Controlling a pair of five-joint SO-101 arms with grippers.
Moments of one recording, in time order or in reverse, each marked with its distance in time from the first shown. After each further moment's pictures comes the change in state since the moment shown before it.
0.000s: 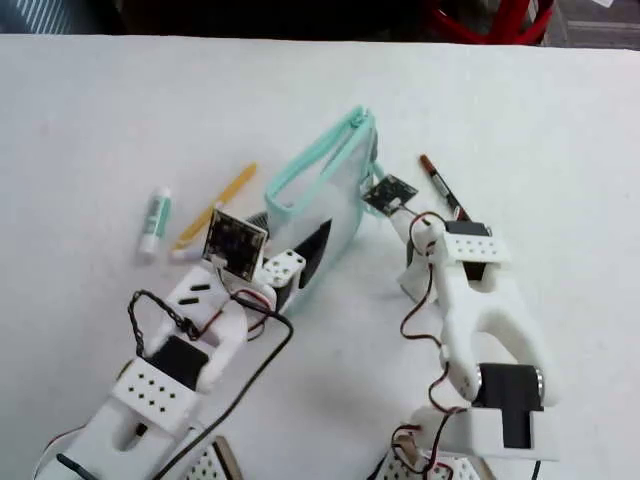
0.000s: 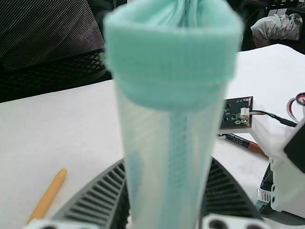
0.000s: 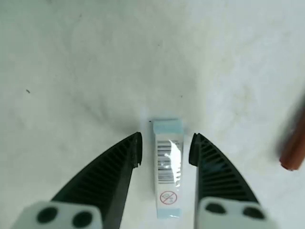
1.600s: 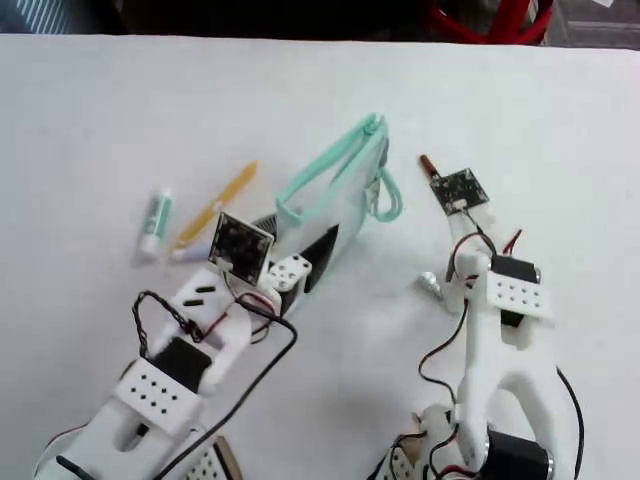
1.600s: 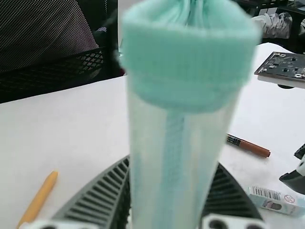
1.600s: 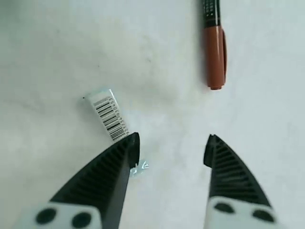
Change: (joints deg) left arm 1.9 0.0 0.0 0.0 0.0; right arm 11.4 -21.4 11.9 -4.4 -10.9
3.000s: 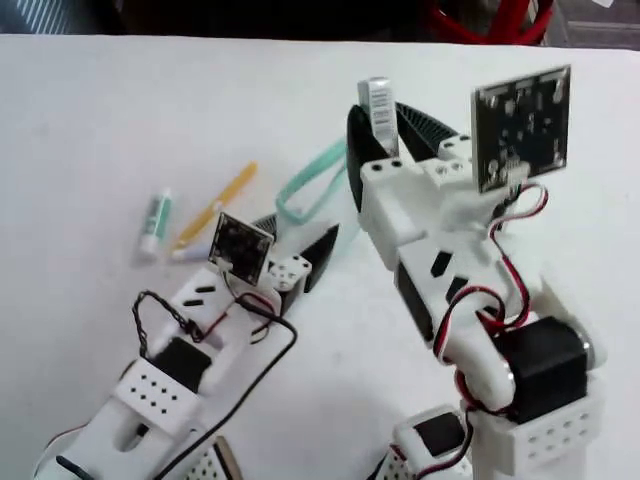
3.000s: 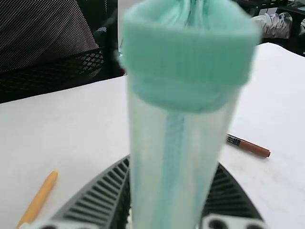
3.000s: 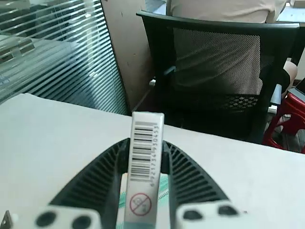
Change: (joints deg) left arm 0.0 0.0 0.0 0.0 0.0; right arm -34.9 -22.3 -51.3 15.4 -38.1
